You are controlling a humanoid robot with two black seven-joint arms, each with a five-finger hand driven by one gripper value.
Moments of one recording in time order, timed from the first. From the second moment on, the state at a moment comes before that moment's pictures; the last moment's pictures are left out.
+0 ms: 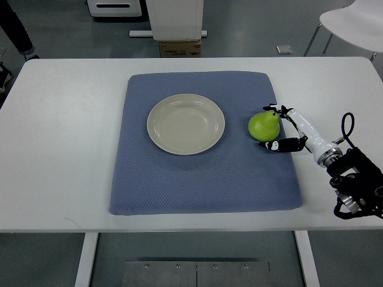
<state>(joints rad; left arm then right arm) -0.01 0.00 -0.11 -0.25 -0.10 0.11 -0.26 0.92 -0.45 -0.18 1.01 -0.43 -0.48 0.53</state>
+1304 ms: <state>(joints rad) -0.01 0.00 -0.11 -0.25 -0.10 0.11 -0.26 1.14 -0.43 -0.28 1.02 -0.41 -0.48 0.47</state>
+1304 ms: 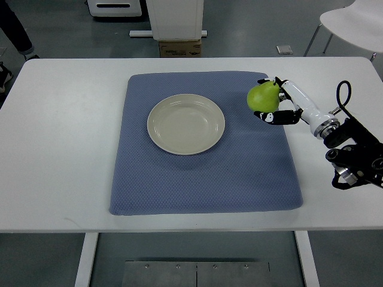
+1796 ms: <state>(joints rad) -0.01 0.00 -0.11 -0.25 -0.10 0.11 -0.26 1.20 -0.42 -0.28 1.02 -0.40 -0.44 0.44</state>
